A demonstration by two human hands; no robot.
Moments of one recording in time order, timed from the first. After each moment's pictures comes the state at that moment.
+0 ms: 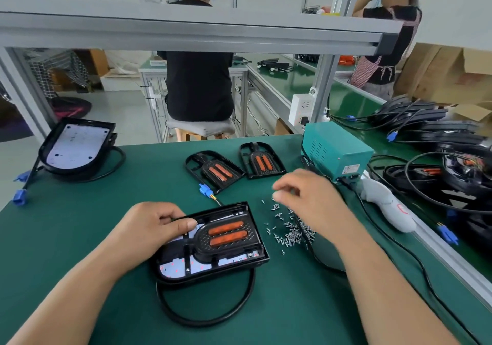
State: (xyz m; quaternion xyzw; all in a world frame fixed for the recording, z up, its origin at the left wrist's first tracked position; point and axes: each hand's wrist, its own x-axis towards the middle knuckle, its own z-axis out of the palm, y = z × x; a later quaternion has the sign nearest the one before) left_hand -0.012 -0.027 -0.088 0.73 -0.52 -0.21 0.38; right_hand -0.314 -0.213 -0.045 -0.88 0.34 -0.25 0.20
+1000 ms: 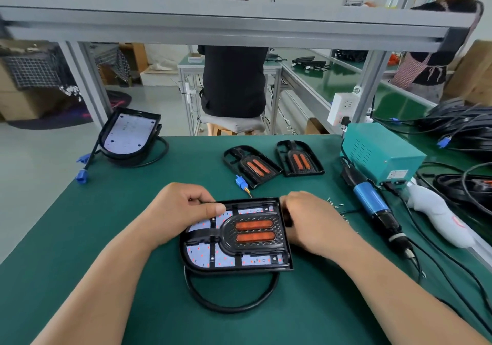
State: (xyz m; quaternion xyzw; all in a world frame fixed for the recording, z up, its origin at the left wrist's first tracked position) left_hand 0.006 -0.015 -0.075 0.70 -0.51 -0.24 0.44; right_hand -0.257 -0.173 -0.065 -0.95 0.28 -0.07 0.13
